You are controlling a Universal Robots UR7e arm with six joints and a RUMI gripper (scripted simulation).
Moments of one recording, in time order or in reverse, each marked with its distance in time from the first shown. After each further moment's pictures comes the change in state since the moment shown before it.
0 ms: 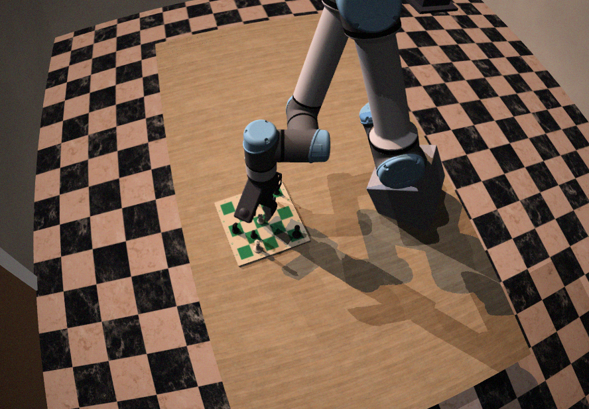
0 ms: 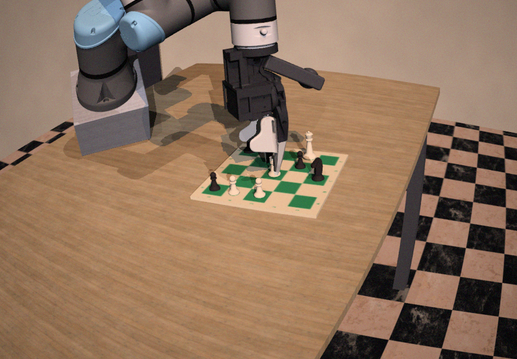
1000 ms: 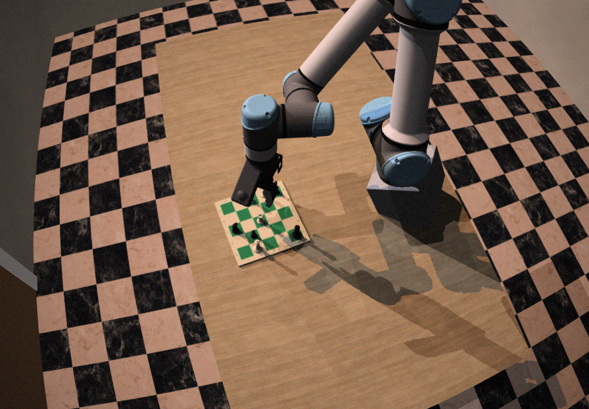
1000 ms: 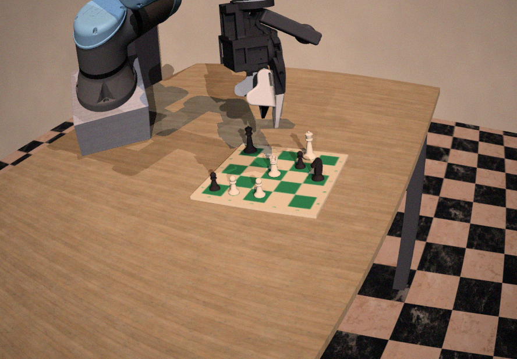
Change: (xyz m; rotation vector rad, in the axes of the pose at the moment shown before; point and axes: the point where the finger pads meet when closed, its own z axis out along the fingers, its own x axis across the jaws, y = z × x) arm 0.000 0.000 -0.082 0.001 0.001 0.000
